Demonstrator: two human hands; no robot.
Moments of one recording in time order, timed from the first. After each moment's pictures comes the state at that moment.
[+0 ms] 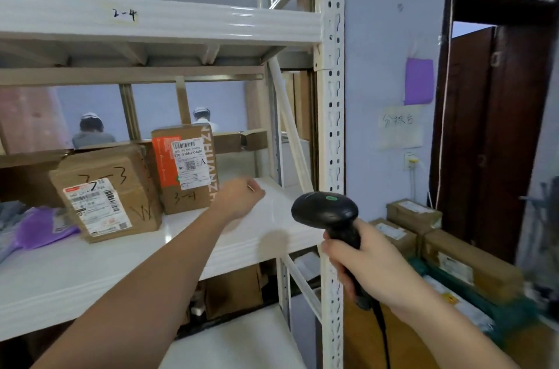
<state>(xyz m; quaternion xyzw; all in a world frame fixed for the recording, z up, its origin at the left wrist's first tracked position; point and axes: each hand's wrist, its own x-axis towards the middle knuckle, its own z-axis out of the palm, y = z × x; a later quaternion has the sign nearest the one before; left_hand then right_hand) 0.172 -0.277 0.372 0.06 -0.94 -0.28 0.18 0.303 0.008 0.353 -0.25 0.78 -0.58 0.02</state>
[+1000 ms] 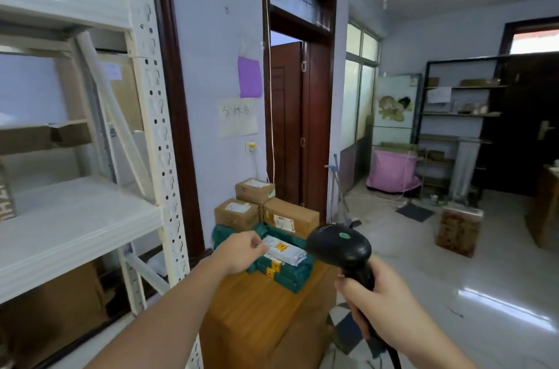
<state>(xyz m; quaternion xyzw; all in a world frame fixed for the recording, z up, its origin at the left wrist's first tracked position) 0.206 0.014 0.230 -0.25 -0.94 -0.22 -0.06 0.484 0.201 0.291 0.06 0.81 -0.56 -0.13</state>
